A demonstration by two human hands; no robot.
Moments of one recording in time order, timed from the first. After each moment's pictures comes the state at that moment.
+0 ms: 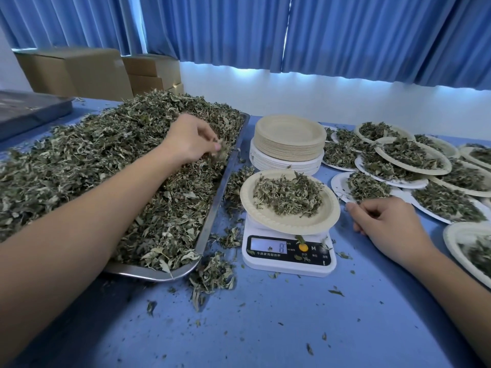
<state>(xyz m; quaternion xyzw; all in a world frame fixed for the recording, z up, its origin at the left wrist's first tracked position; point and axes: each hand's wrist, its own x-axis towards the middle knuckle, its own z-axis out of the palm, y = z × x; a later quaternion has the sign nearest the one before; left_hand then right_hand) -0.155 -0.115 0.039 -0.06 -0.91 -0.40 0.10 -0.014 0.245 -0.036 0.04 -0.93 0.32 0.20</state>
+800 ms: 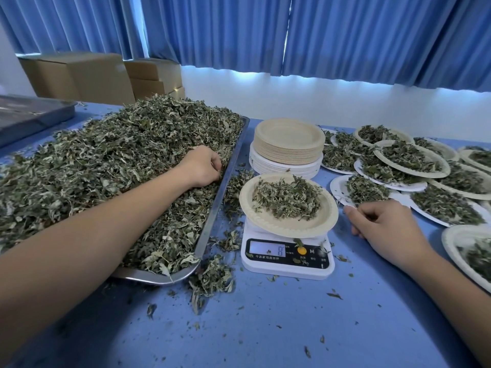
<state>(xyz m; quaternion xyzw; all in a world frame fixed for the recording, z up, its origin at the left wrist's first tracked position) -0.163 -0.101 0.004 -0.07 -0.96 -0.26 0.04 -0.013 0.246 -0.033 0.04 -0.93 0.32 0.19</state>
